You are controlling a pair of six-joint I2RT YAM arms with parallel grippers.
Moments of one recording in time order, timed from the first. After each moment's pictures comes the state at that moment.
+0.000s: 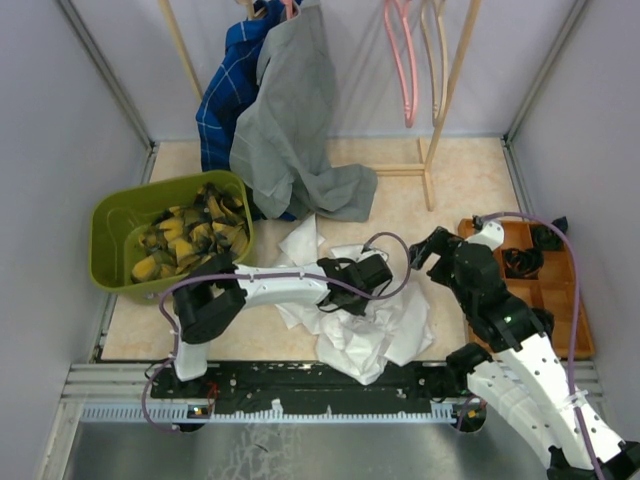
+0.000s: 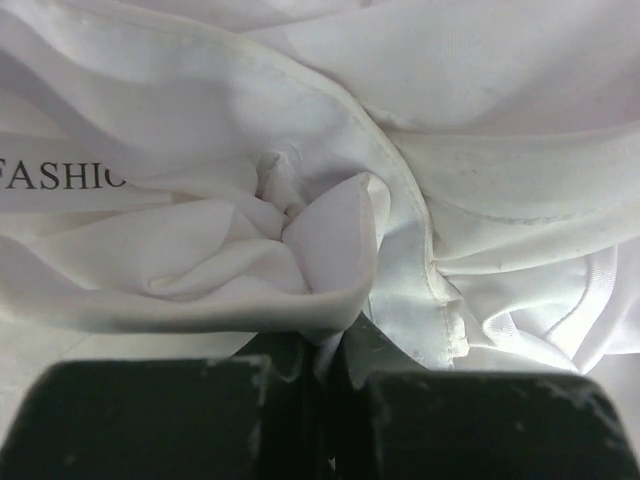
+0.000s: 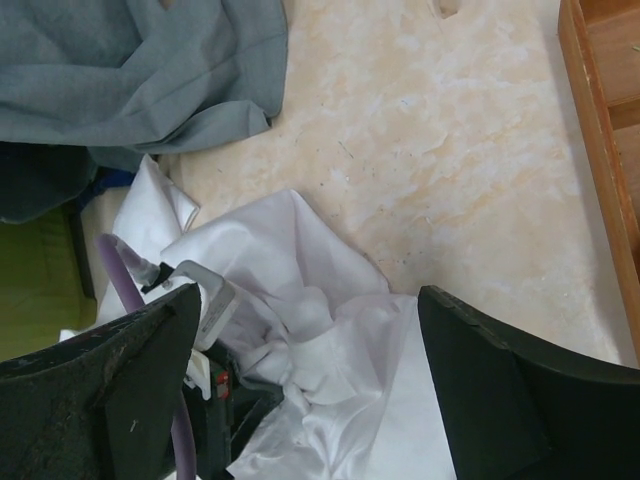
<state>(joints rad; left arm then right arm) -1.18 1.95 1.32 -0.49 -0.20 -0.58 0.47 0.55 0.67 -0.60 0.34 0.70</state>
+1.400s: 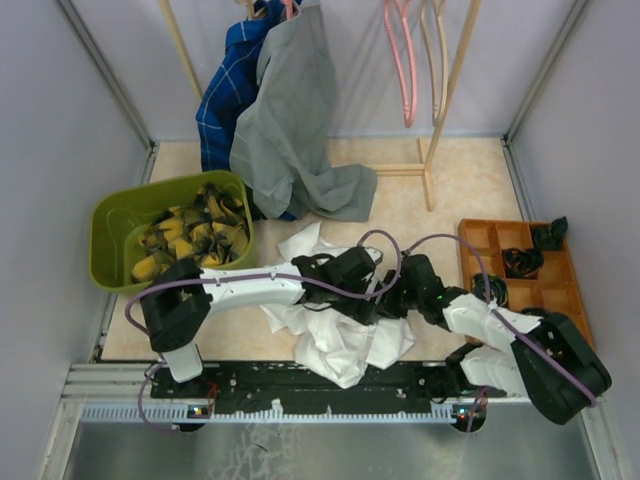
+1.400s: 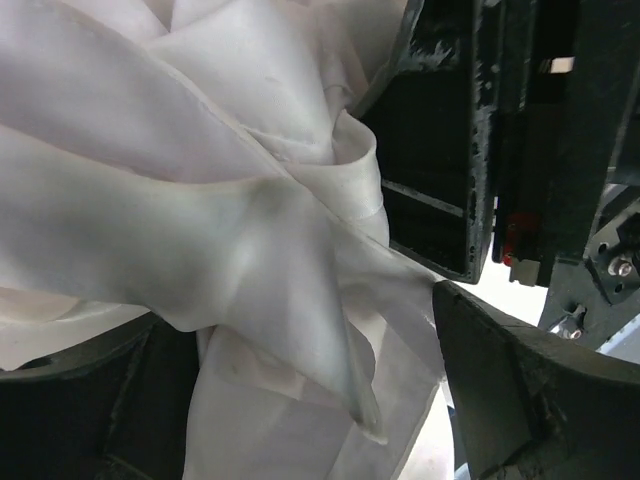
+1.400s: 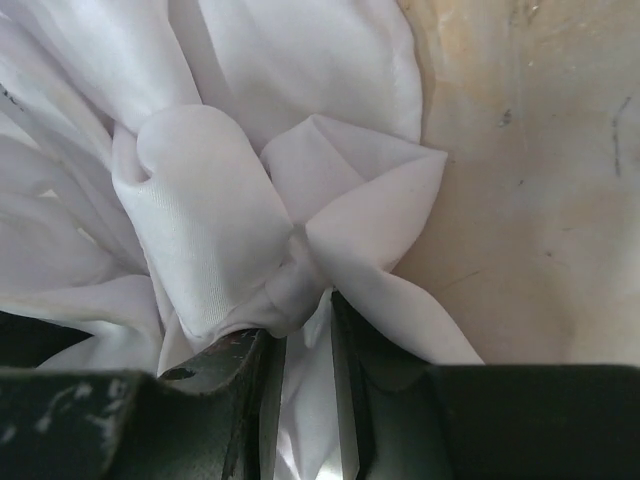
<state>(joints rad) -1.15 1.75 1.18 -0.39 0.00 -0.56 0.54 1.13 0.30 -0.01 -0.27 0.96</state>
